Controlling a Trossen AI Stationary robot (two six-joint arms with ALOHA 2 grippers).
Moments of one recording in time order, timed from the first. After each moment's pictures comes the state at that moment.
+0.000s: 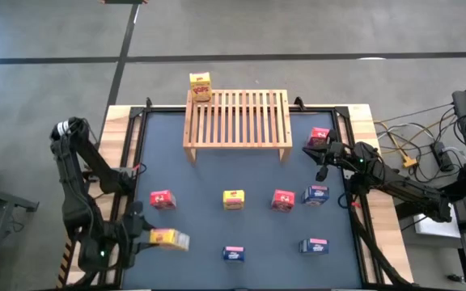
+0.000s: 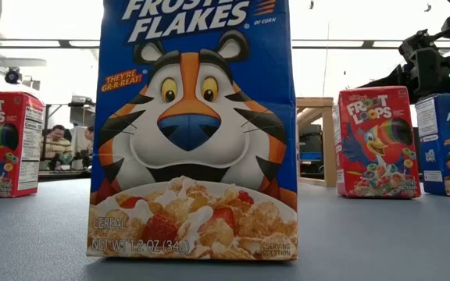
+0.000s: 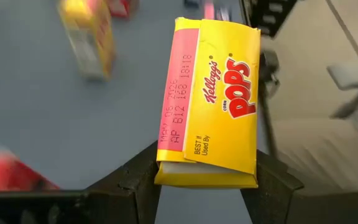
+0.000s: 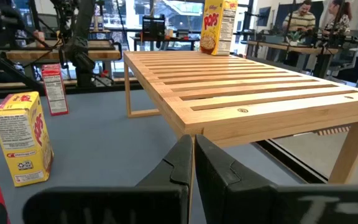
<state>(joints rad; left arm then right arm) -1.22 1.19 0.94 -0.81 -0.82 -1.13 -0.50 0.10 0.01 0.04 -0.18 -0.06</state>
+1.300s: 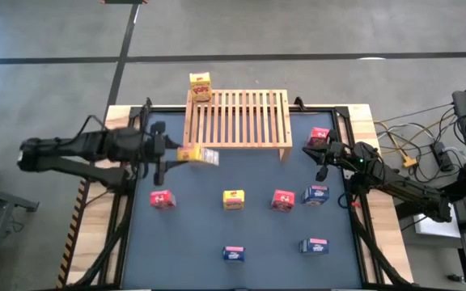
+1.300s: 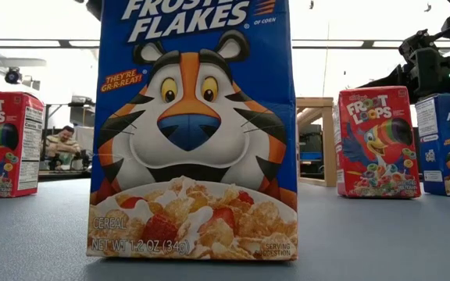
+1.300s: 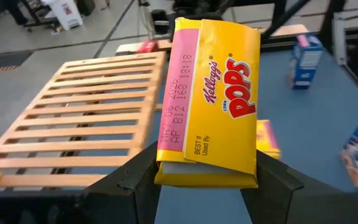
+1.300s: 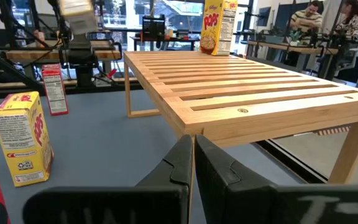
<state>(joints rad) 0.01 0.81 0.94 -0.55 -0.13 0.10 -0.50 0.10 0.01 0.04 -0.18 -0.06</state>
